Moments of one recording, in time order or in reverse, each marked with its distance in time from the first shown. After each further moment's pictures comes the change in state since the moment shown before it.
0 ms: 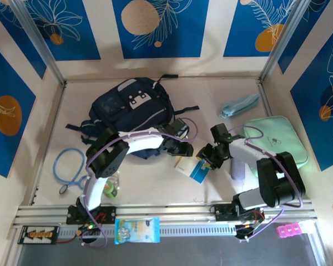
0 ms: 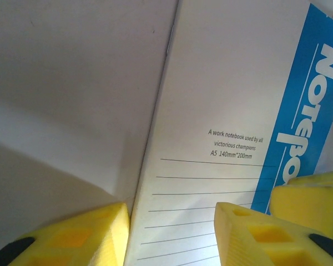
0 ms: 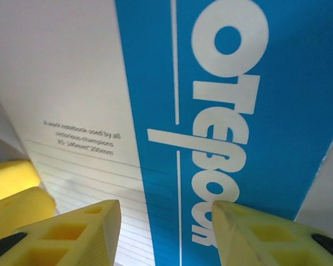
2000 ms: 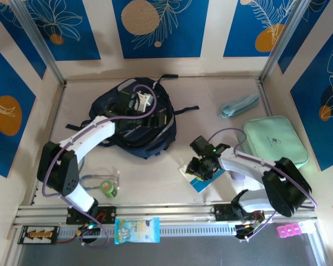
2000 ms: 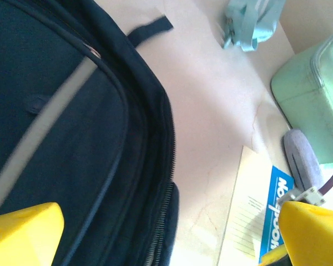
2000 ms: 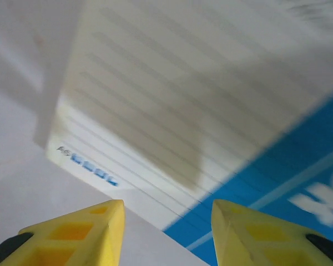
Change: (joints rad) left arm 0.372 -0.459 -0.184 0.059 0.112 0.321; right arm 0.355 -0.114 -0.018 -0.126 0.134 0.085
